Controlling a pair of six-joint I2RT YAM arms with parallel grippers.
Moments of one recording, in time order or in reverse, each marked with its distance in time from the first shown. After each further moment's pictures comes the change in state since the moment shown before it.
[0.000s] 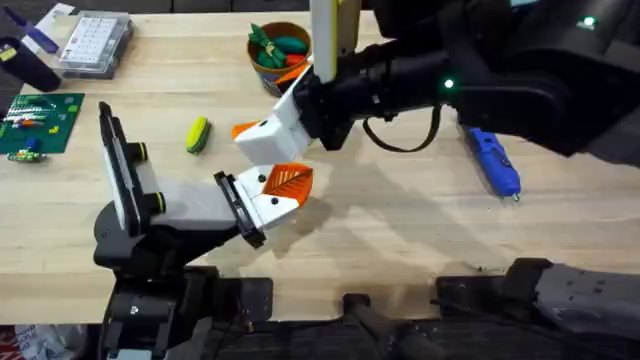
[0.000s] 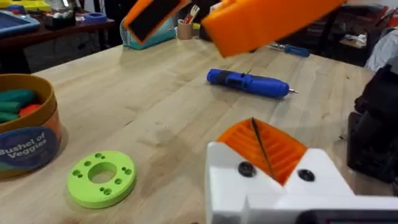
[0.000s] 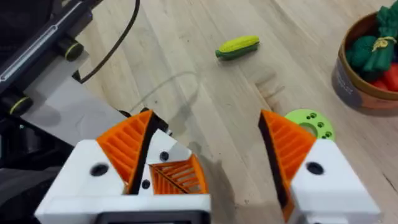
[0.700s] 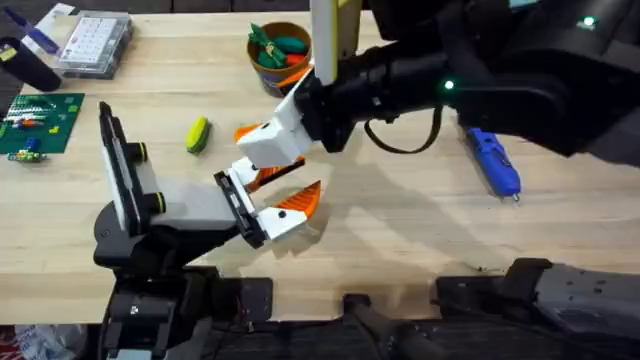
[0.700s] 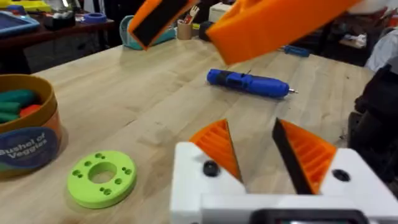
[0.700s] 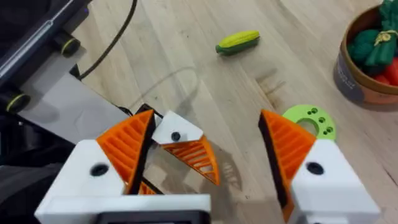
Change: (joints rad) left arm 0.000 0.000 0.000 0.000 0.001 0.000; right arm 0.000 0.000 0.000 -0.018 0.000 0.000
